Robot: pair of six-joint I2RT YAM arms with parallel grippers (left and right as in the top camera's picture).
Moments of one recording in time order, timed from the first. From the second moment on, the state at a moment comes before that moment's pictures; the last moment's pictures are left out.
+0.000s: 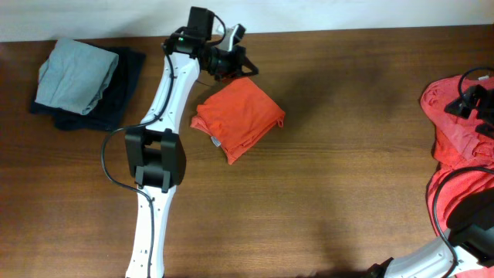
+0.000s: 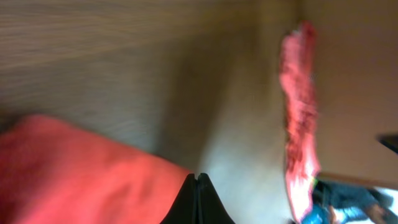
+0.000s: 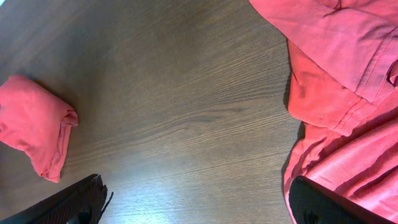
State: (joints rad) left arm -0.24 2.64 2.58 -1.00 0.81 -0.28; right arm -0.72 1.93 2.00 -1.49 -0.45 -0.24
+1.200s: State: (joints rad) left arm -0.14 2.71 2.76 -1.07 0.87 -0.40; right arm -0.72 1.93 2.00 -1.49 -0.45 -0.24
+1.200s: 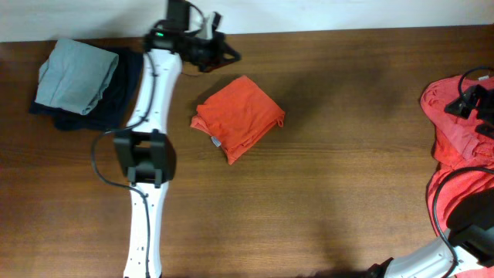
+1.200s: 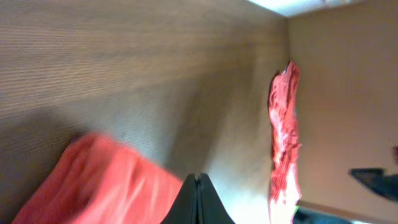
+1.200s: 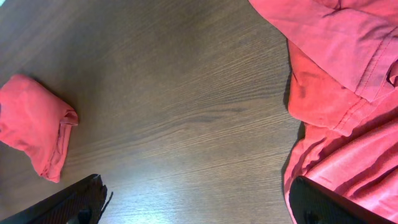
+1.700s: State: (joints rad) left arm -0.01 2.71 2.77 -1.55 0.70 -0.22; right arm -0.72 1.93 2.00 -1.48 -0.45 -0.24
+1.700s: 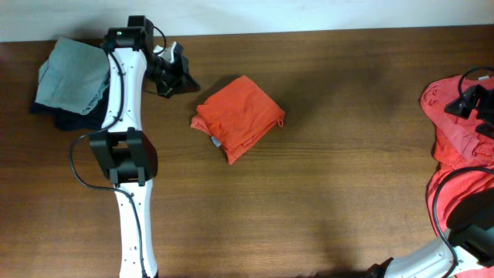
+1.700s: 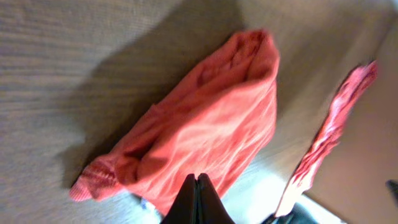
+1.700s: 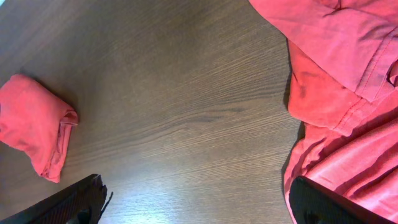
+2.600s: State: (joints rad) left arm -0.03 2.88 2.84 -1.65 0.58 -0.13; right arm -0.72 1.93 2.00 -1.48 -0.45 -0.24
